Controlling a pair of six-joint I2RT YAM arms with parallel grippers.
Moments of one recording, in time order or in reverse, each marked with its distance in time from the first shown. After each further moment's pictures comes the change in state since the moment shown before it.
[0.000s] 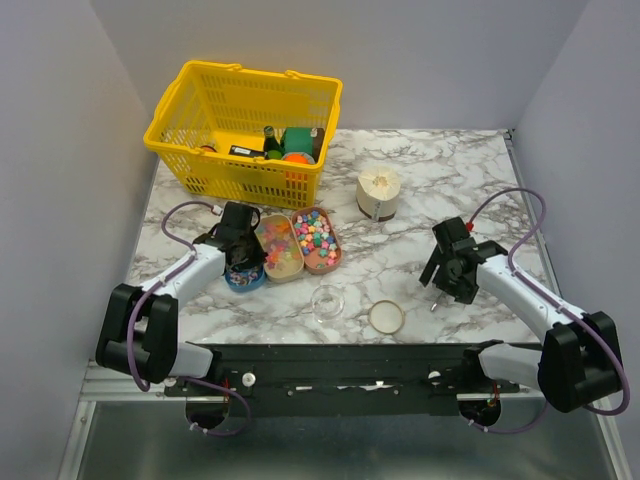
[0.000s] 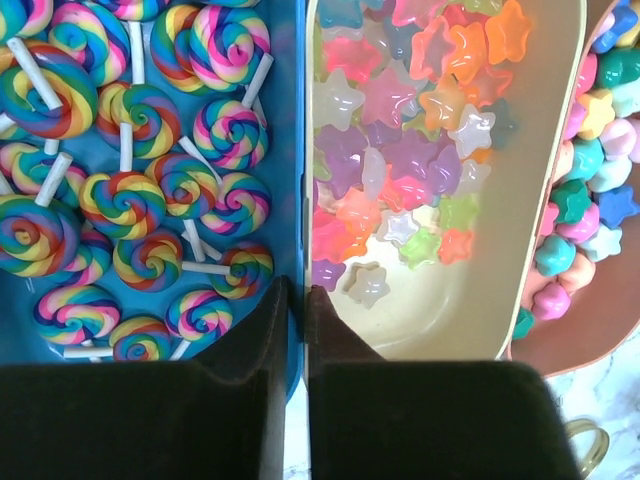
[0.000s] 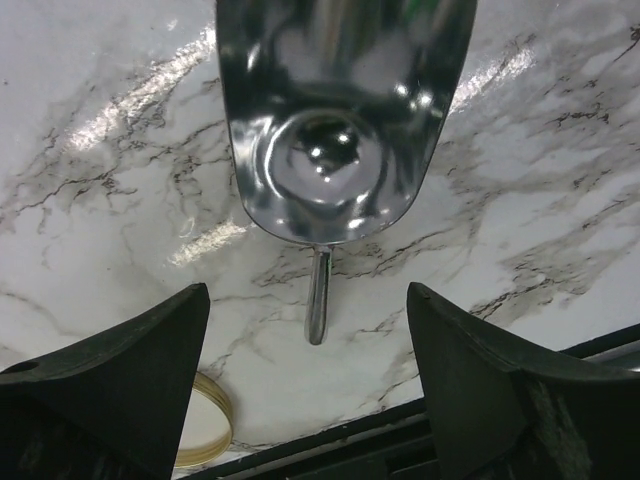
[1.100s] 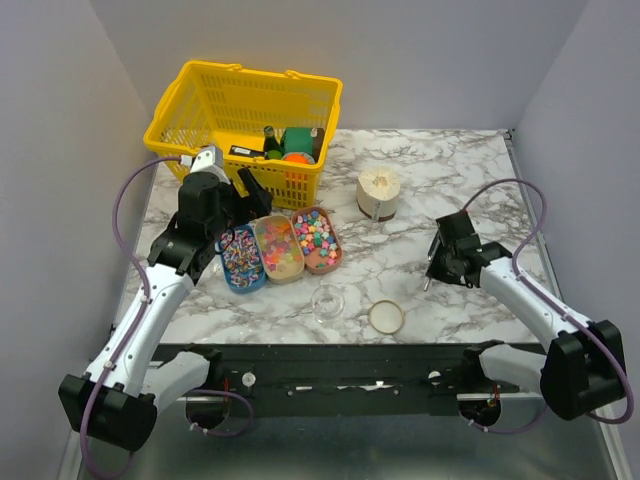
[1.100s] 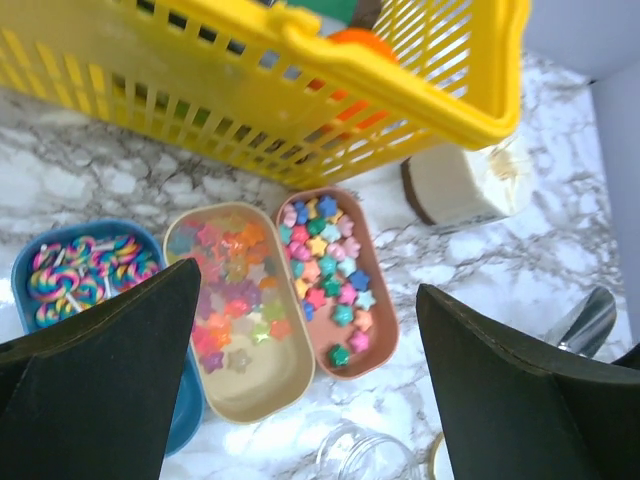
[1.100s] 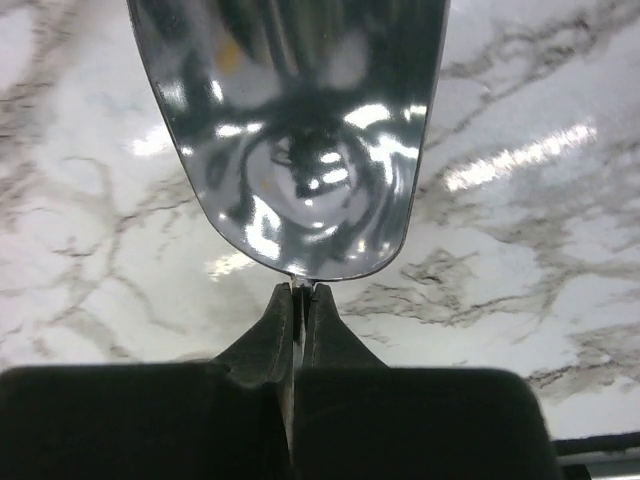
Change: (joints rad) left arm -0.013 -0.338 0.267 -0.067 -0.029 0.172; right arm 0.000 -0.024 -0.016 0.159 -0.075 -0.097
